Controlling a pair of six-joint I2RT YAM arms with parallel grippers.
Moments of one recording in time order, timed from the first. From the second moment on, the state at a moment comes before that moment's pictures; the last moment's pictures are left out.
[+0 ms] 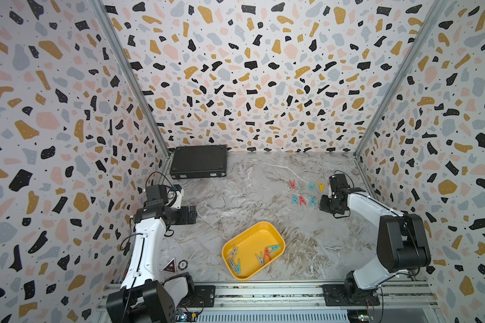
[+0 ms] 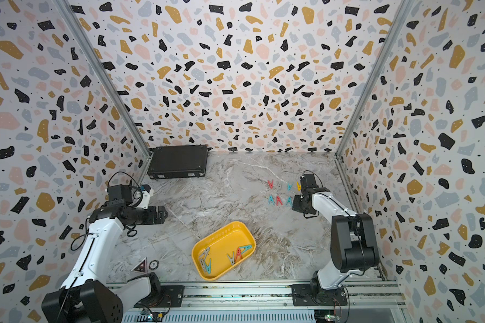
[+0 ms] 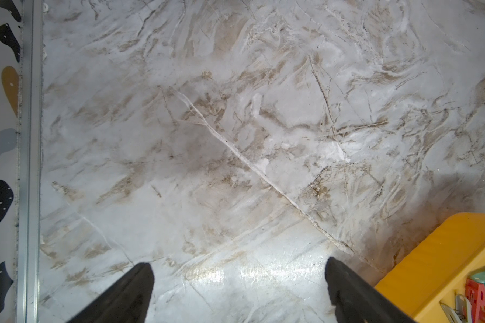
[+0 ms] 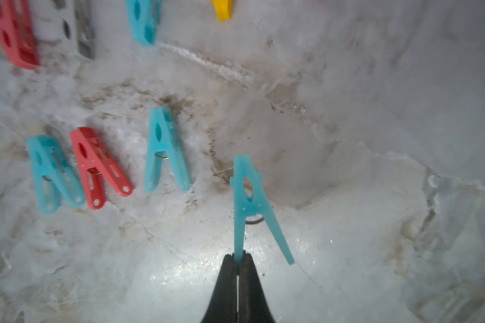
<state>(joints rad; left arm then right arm) 0.28 1.11 0.90 -0.87 0.26 0.22 0.10 1.63 0.99 -0.58 -0.01 0.35</state>
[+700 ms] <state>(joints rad) 0.28 1.11 0.90 -0.87 0.26 0.22 0.09 1.85 1.15 -0.52 -0.04 0.34</state>
